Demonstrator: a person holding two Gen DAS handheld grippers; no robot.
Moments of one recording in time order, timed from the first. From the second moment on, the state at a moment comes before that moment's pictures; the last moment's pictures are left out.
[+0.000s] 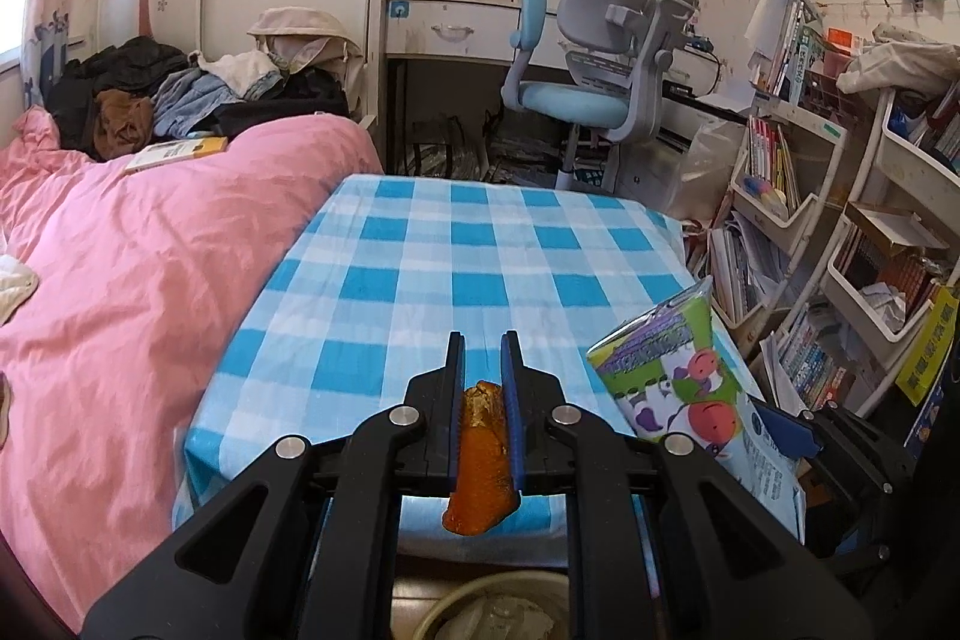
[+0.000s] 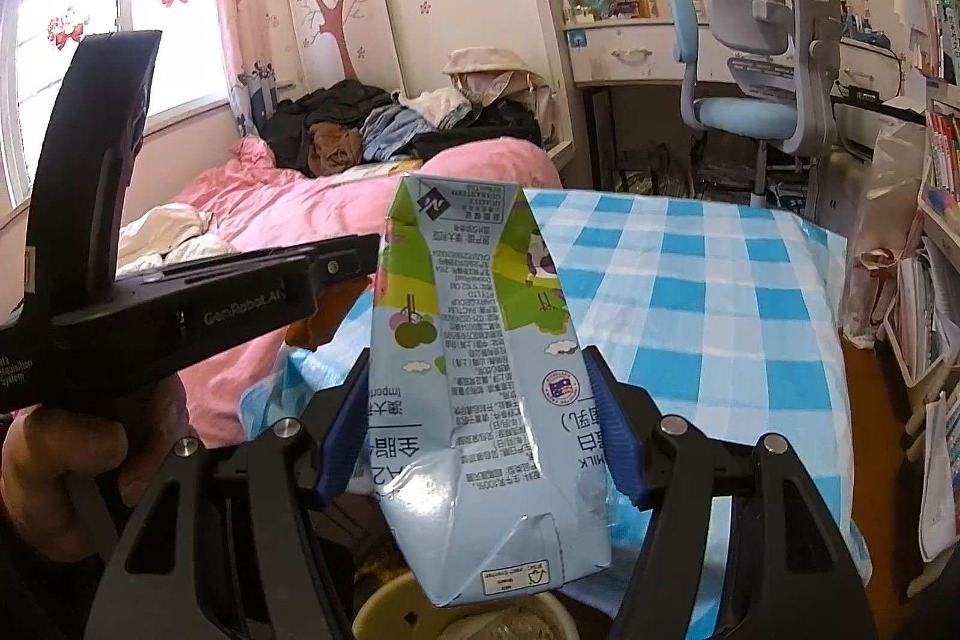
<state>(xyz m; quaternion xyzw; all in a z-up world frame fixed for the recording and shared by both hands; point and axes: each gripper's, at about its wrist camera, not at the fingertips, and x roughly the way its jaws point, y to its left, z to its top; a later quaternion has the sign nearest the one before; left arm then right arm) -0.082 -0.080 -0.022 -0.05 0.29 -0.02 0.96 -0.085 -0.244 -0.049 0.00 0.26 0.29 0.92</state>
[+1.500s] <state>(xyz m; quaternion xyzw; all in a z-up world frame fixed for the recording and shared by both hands) -0.169 -0.086 -0.092 -0.06 0.41 -0.01 0.91 -0.165 -0.247 -0.106 -0.05 0.43 0.22 0.88</state>
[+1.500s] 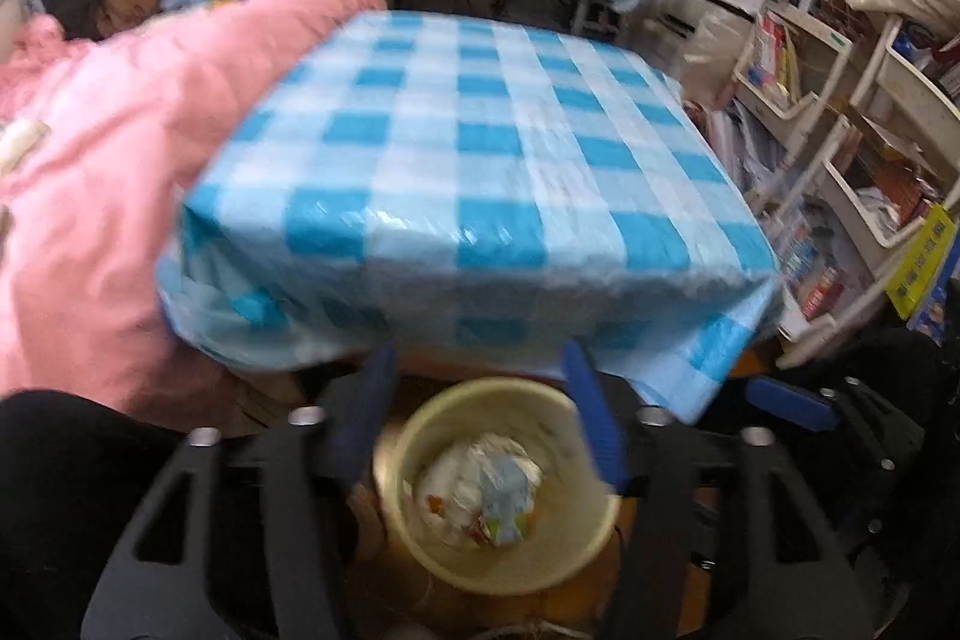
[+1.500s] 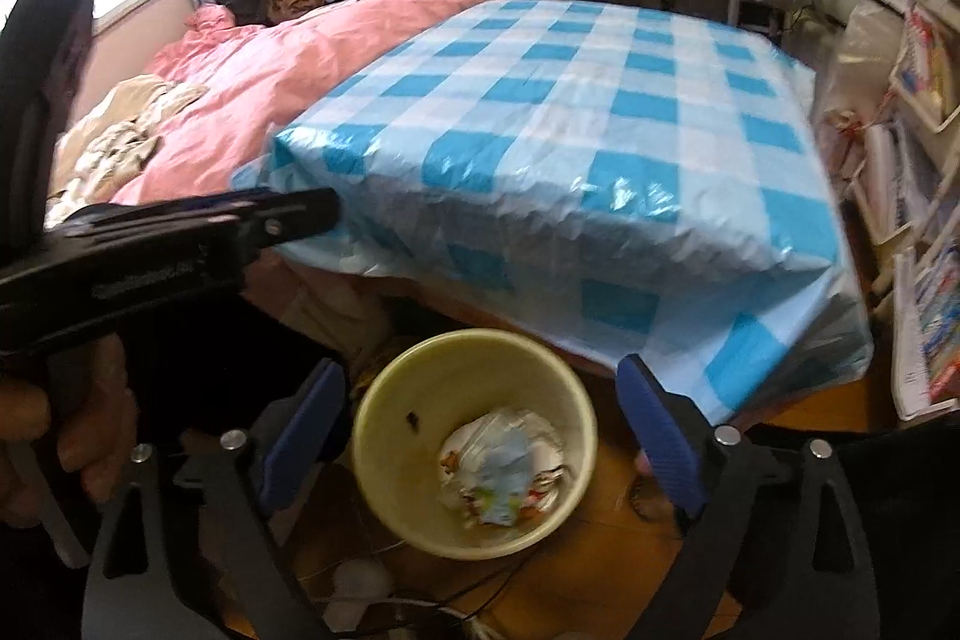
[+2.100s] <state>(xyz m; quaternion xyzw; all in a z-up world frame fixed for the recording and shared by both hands) -0.172 -0.069 -0.034 -0.02 0.32 0.08 0.94 -0.156 -0.237 -0.060 -0.10 0.34 0.11 0.93</state>
